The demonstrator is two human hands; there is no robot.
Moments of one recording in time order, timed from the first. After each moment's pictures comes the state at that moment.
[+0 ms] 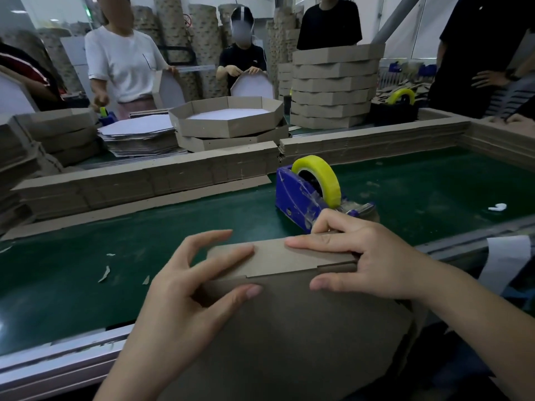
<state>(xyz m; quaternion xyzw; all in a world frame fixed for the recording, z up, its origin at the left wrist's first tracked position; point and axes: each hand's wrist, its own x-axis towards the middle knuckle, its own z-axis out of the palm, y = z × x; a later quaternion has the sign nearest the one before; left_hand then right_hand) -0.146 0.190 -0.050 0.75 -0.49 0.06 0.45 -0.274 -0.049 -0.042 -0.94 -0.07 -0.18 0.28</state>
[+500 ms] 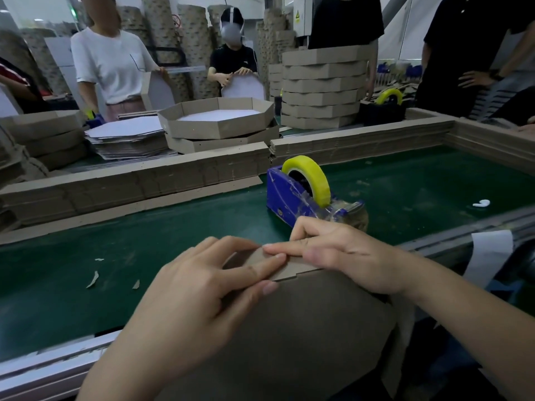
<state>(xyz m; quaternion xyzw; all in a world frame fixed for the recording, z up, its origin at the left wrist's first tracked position) -0.159 0.180 -0.018 0.75 -0.61 0.09 0.23 -0.270 -0.040 -0.032 -0.91 -0.07 -0.07 0.40</state>
